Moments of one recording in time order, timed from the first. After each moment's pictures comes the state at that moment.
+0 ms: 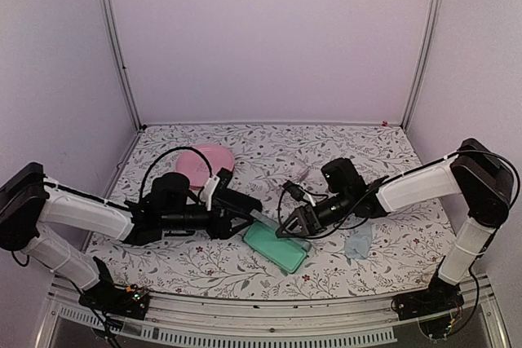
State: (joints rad) left arm -0.89 1.45 0.49 0.57 0.31 -0.40; right arm 0.79 1.70 0.79 0.18 -0.84 0.54
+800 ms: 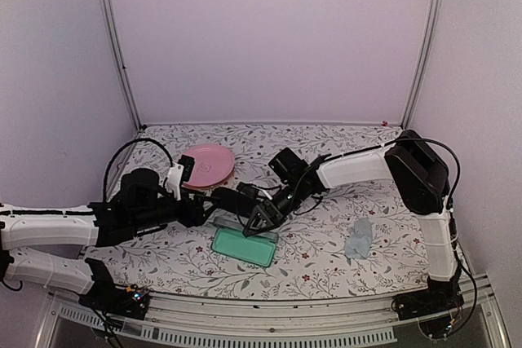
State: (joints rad) left arm -0.81 1.06 0.42 0.26 -0.01 -0.37; right arm 0.85 2.19 1.48 -0.34 -1.04 0.14
